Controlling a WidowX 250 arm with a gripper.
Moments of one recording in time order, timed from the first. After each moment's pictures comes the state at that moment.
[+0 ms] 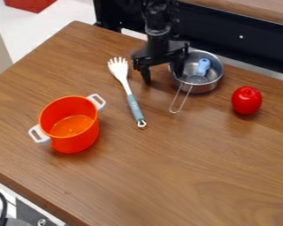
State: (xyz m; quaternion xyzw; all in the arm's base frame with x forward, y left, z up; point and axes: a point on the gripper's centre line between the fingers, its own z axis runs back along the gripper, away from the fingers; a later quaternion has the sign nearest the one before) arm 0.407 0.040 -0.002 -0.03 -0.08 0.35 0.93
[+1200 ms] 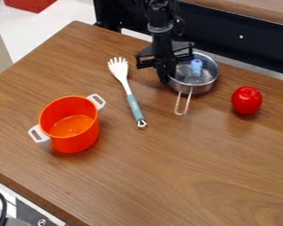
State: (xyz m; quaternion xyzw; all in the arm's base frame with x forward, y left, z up) arm 0.400 0.040 0.002 -0.06 -0.03 0.31 0.95
